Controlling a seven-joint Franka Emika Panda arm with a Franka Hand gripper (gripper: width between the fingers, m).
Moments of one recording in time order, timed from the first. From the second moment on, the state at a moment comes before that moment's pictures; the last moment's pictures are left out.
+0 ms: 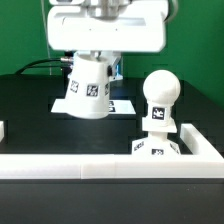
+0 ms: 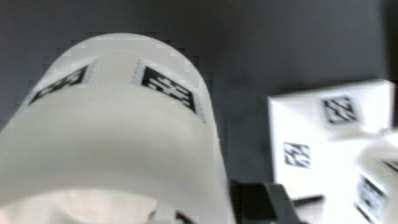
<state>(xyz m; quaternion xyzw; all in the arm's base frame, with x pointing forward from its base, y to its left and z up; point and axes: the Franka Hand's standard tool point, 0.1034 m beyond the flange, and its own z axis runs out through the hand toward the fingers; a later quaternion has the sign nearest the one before) 0.539 -0.002 0.140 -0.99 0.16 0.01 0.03</state>
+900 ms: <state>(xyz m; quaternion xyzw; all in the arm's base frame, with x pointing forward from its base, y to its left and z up) 0.572 0.008 0.187 -0.99 0.16 0.03 0.05</state>
